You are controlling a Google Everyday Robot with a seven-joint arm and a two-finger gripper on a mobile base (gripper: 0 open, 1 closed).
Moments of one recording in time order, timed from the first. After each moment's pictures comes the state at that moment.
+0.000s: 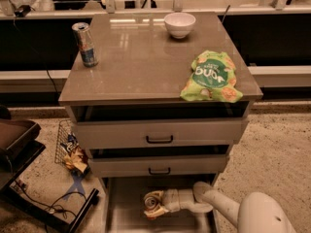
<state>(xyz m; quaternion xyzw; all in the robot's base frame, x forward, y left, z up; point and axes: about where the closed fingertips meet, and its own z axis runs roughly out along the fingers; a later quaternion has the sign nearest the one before) 0.495 0.029 0.239 -0.54 0.54 0.46 0.45</state>
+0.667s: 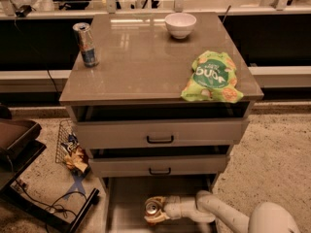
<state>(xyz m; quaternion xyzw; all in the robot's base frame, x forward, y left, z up) 0.473 0.021 0.236 -0.51 0.55 0.45 0.48</state>
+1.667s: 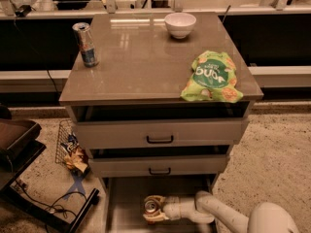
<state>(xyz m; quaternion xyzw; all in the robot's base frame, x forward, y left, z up) 0.470 0.028 0.236 -0.51 0.55 0.46 0.47</state>
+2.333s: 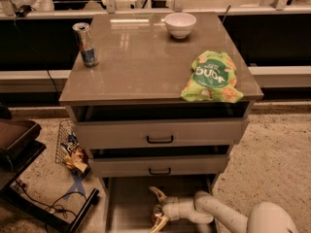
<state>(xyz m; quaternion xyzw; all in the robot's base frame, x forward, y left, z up) 0.468 0.031 0.236 -0.51 0.55 0.46 0.47</state>
